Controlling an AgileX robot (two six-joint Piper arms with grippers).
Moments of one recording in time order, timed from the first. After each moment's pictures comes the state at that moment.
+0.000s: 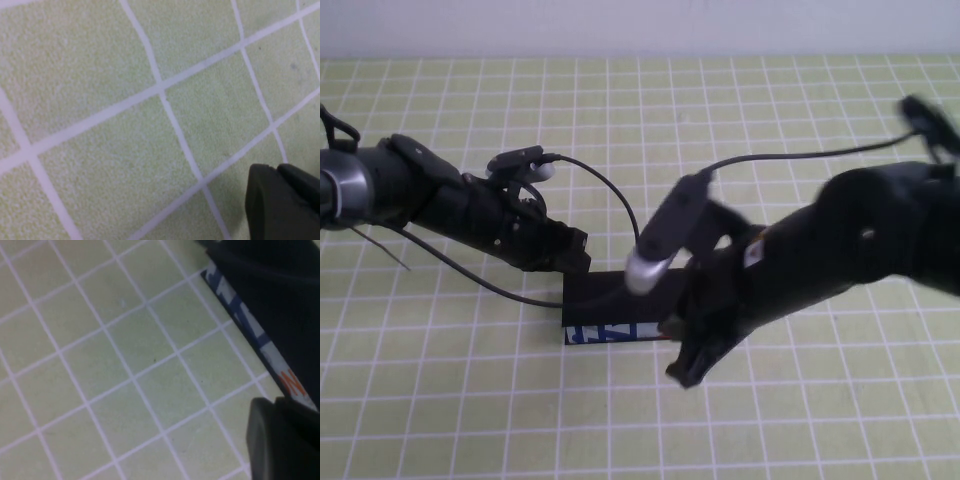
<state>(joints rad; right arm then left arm) 0.71 1.60 -1.16 0.40 0.64 -0.60 -0.21 2.07 -1.36 -0.96 0.79 0.85</state>
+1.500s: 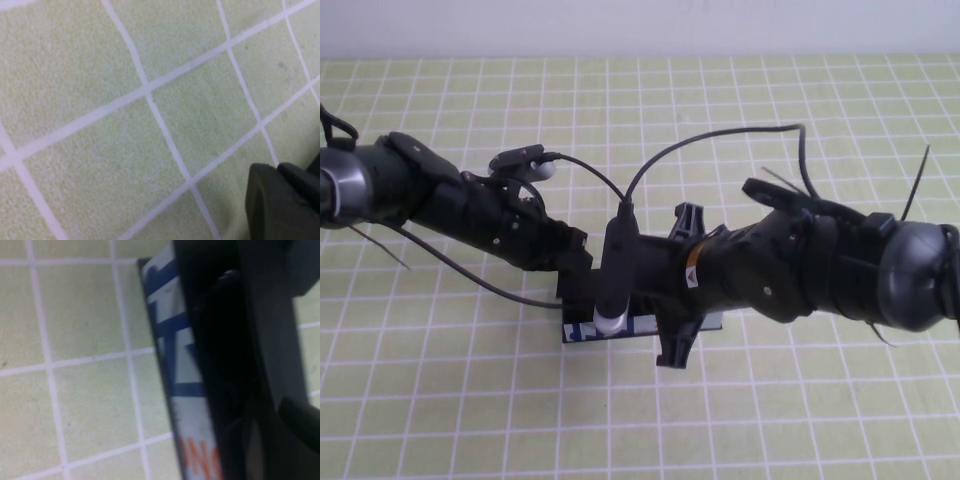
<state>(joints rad) 0.77 1.84 -1.22 -0.04 0.32 -0.71 -0.21 2.07 -1.36 -0.97 0.82 0.87</state>
